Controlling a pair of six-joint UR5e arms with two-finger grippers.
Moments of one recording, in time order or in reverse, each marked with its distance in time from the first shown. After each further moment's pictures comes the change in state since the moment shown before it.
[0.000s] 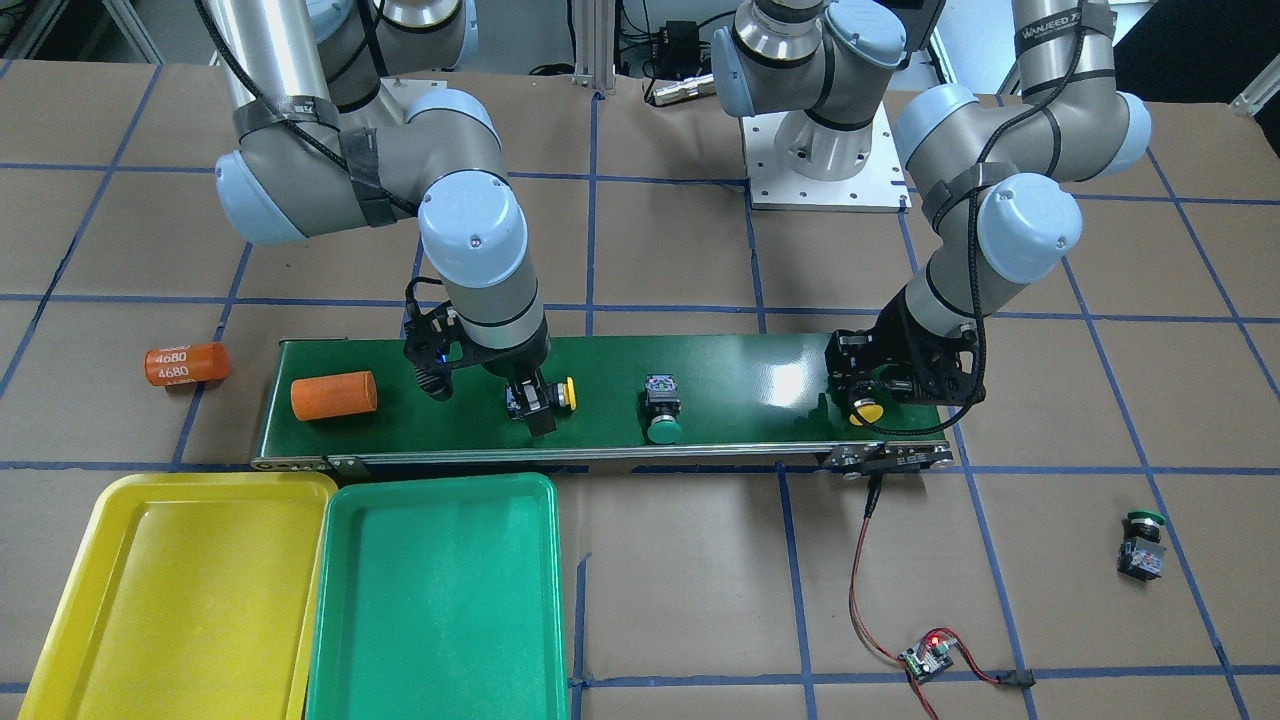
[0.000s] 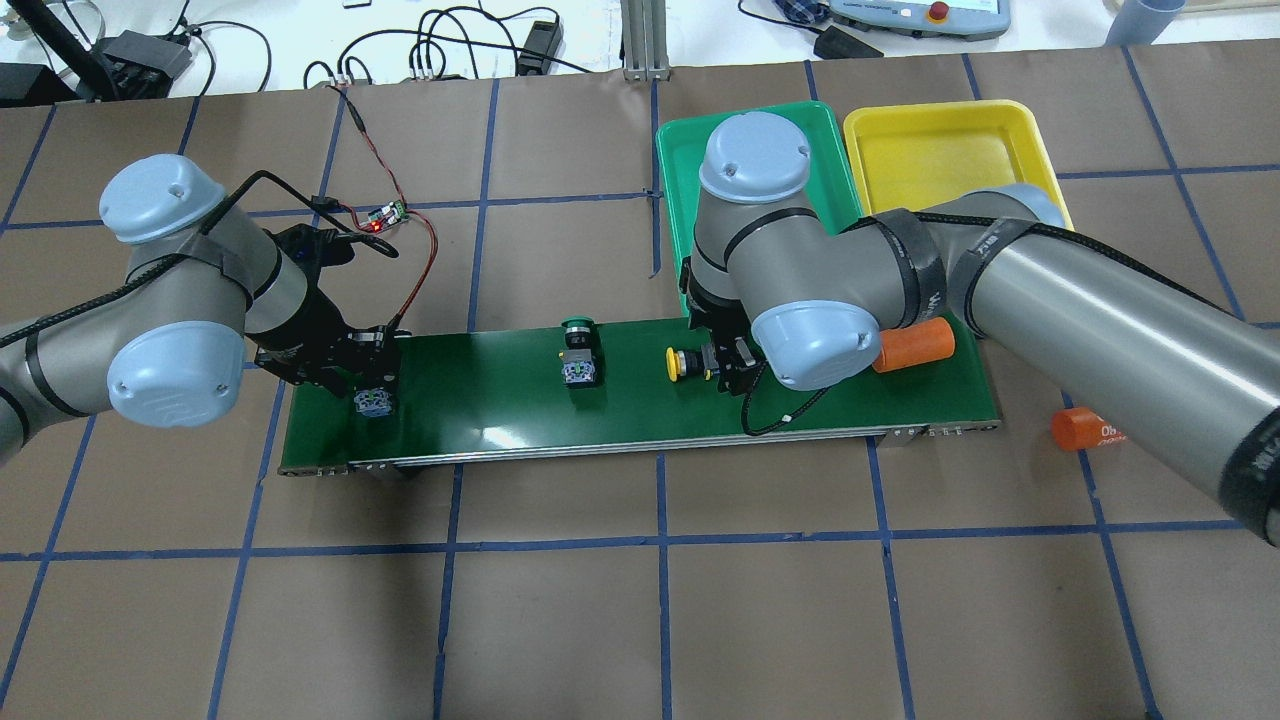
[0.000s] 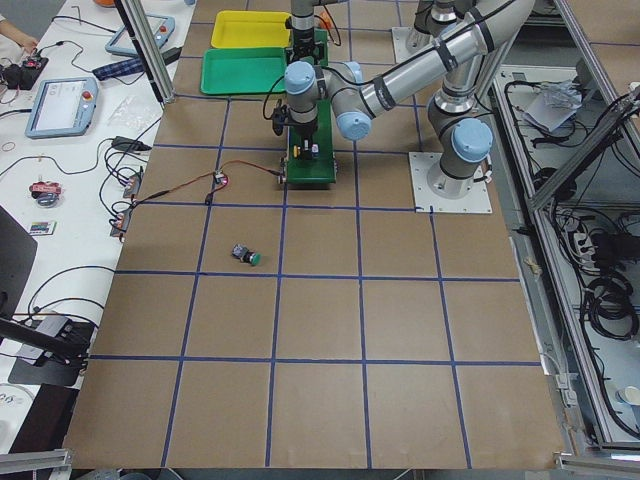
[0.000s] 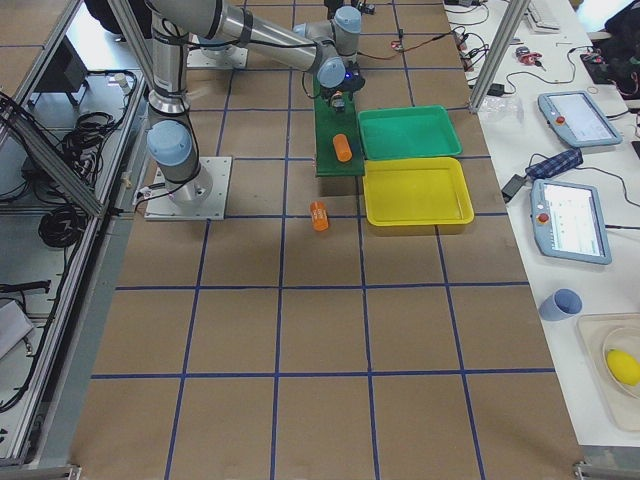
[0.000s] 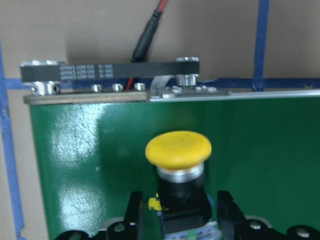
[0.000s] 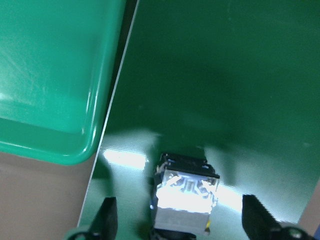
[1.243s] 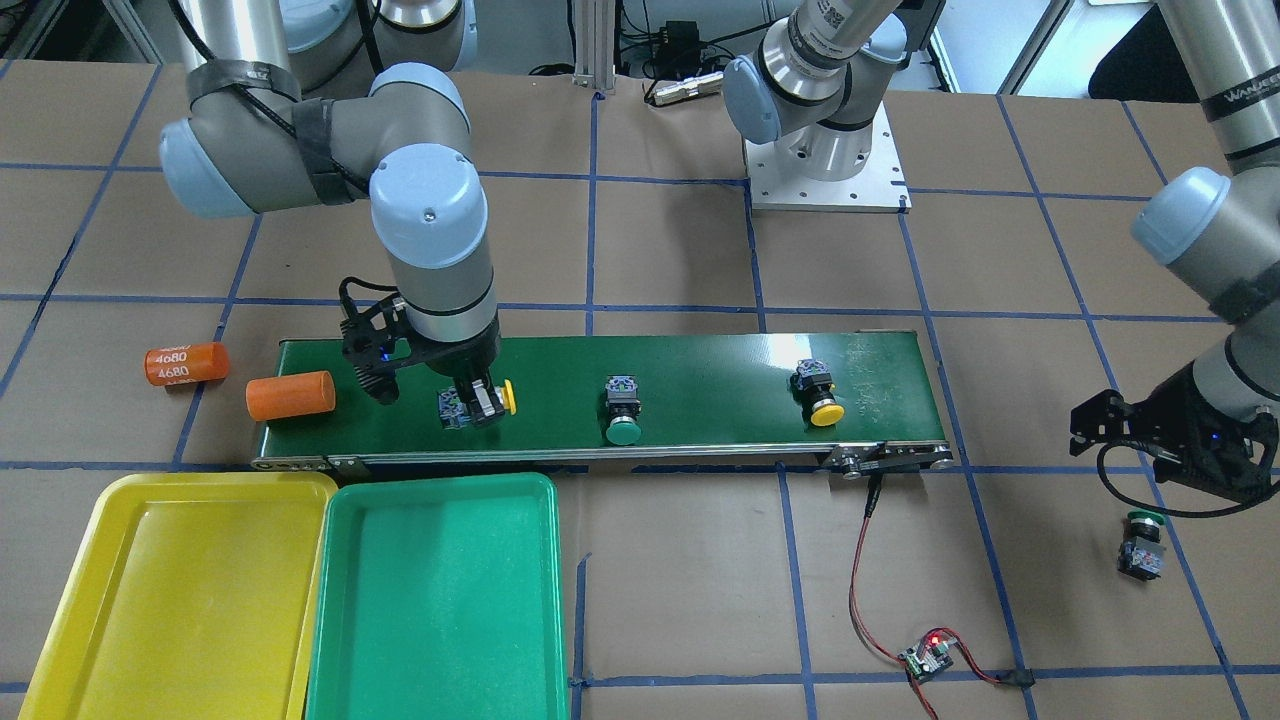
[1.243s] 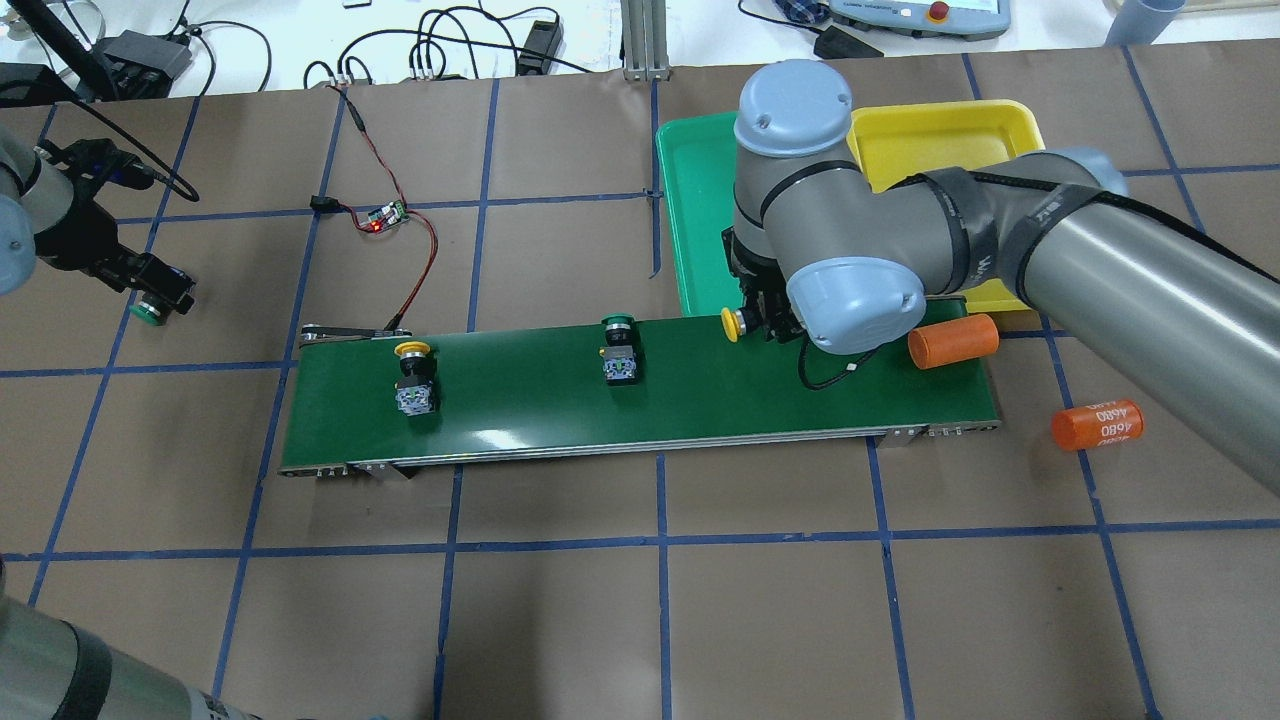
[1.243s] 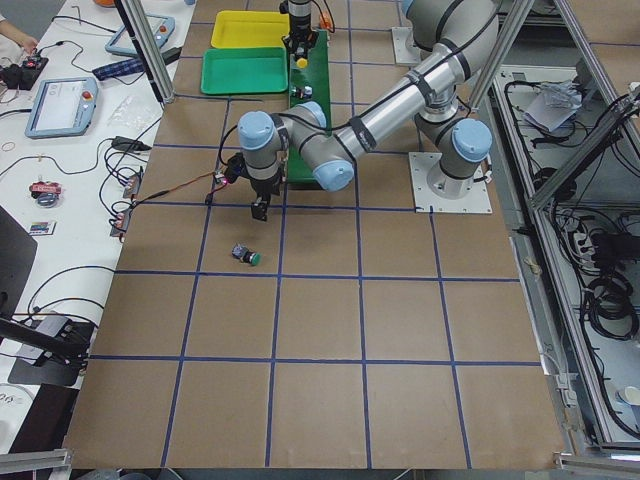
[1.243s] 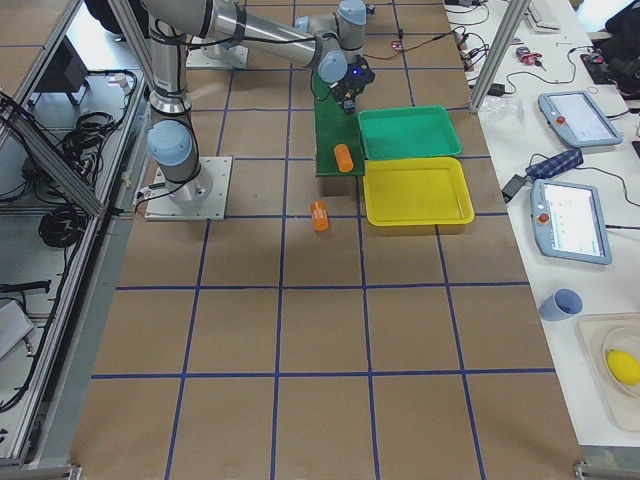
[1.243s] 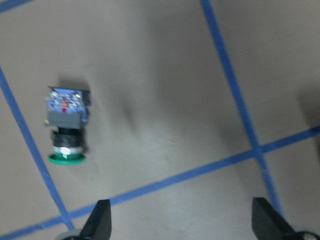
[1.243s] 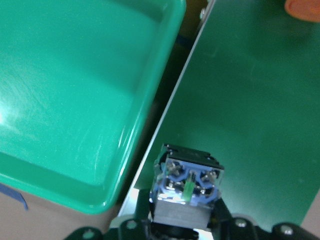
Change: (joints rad) left arm 0.329 -0.290 0.387 0.037 0.116 0.753; right arm -0.088 -0.053 -0.054 0.065 -0.120 -0.212
